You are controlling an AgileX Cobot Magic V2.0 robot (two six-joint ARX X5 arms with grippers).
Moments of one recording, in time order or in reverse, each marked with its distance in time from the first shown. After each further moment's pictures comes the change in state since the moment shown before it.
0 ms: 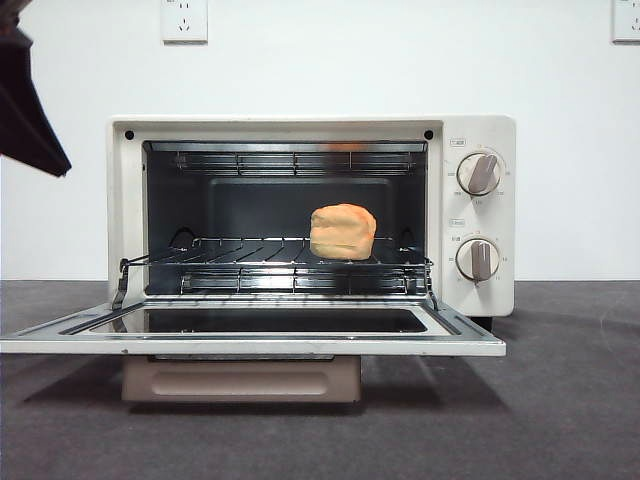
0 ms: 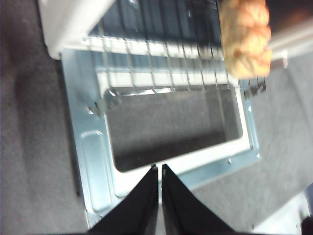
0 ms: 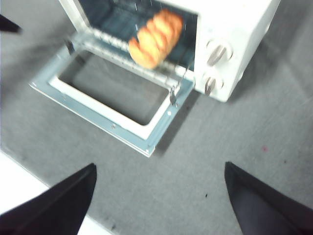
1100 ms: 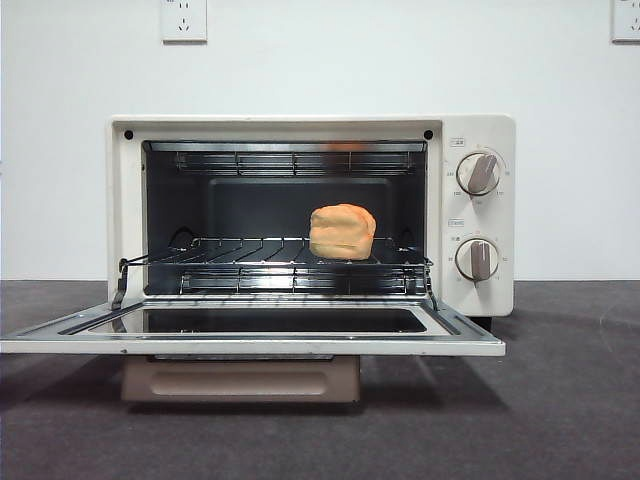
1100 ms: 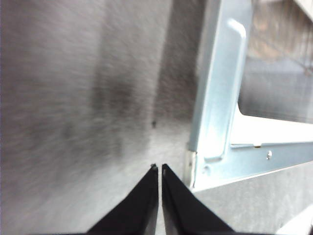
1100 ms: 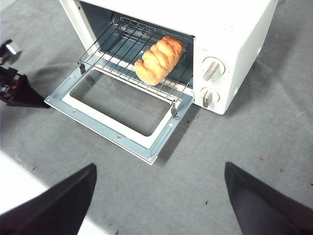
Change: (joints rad) left arm 0.058 0.074 -0.399 0.280 0.039 -0.157; right arm 0.000 -0.099 0.000 -0.005 0.000 0.000
